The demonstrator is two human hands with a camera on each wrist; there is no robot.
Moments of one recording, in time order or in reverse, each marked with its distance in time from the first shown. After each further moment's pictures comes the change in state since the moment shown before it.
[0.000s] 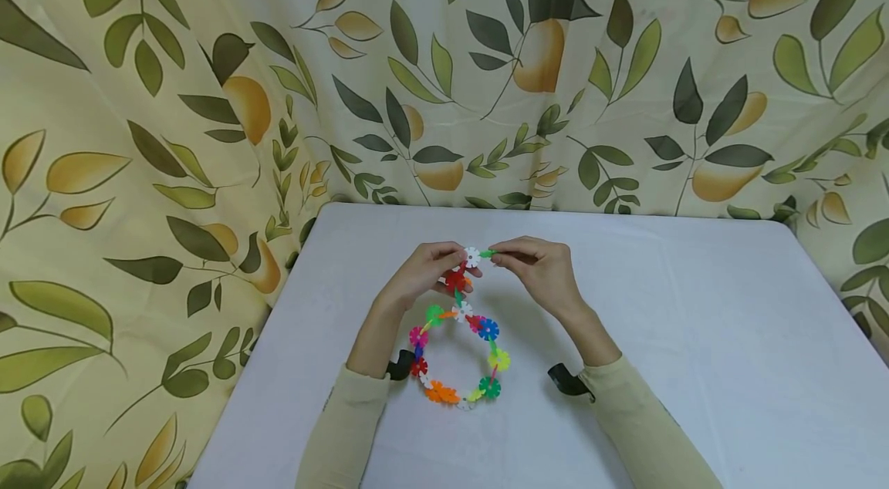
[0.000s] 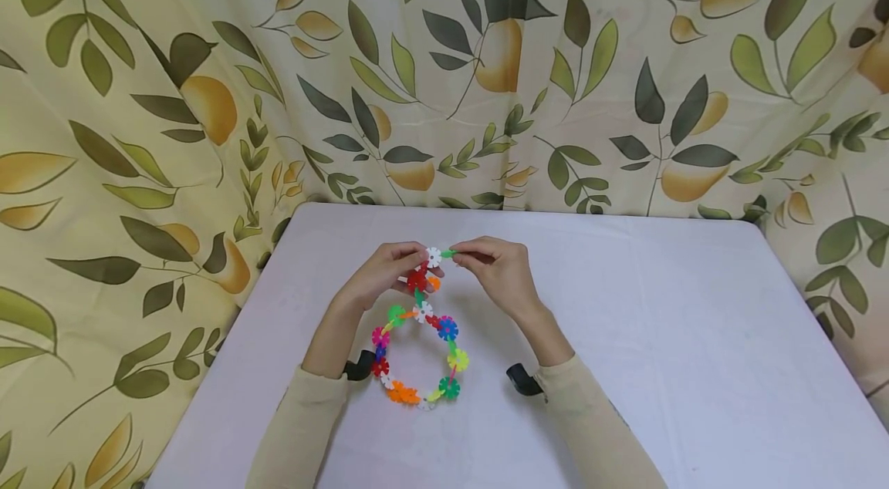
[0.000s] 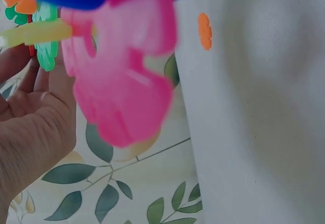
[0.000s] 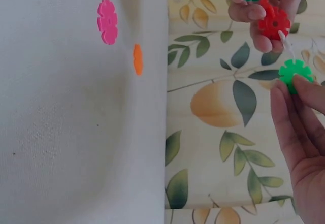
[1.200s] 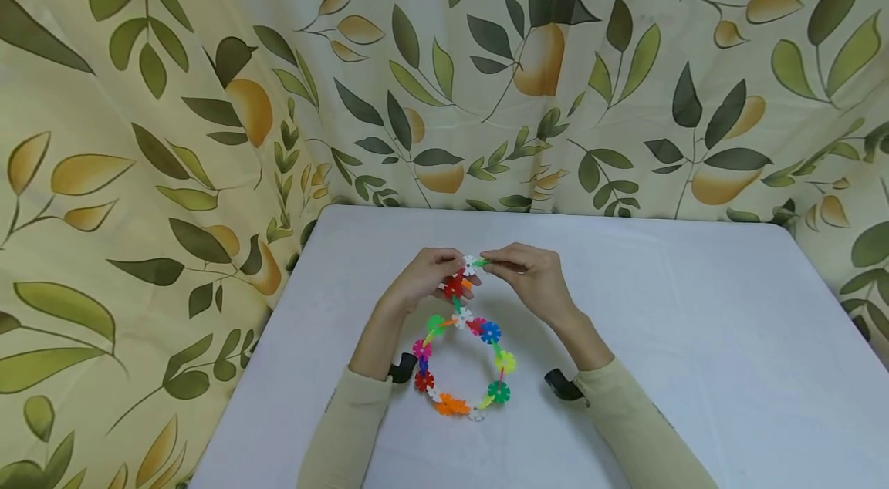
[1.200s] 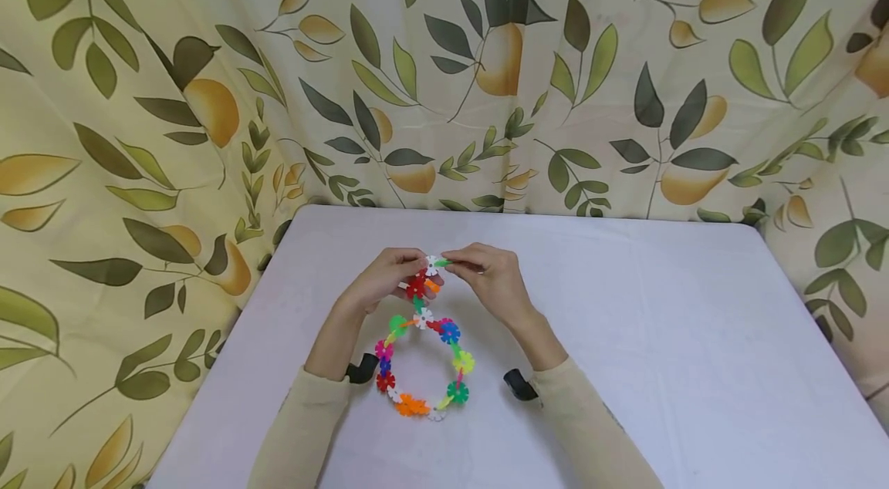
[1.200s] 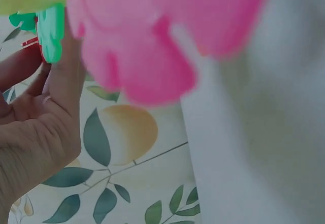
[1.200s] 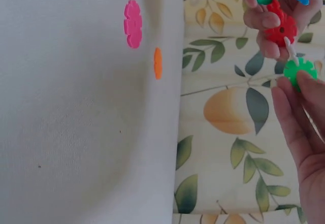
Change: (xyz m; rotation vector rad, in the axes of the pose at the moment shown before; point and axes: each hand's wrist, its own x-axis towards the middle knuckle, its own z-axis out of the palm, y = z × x) left_hand -0.001 -0.002 0.001 0.047 0.011 -0.067; right_hand -0.001 0.007 0.009 -0.135 -0.032 -0.161
